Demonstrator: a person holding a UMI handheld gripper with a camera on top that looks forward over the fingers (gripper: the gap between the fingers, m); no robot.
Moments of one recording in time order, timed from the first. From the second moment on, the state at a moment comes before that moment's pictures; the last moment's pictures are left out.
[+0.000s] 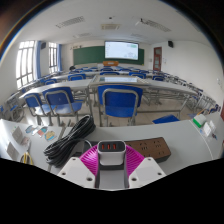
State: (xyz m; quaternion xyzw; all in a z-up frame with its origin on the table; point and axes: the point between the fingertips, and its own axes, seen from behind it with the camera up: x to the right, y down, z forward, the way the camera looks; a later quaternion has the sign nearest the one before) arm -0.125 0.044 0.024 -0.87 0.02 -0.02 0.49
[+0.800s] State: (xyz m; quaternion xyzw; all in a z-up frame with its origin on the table) arm 0.108 0.058 0.040 -0.90 0.04 -0.07 0.43
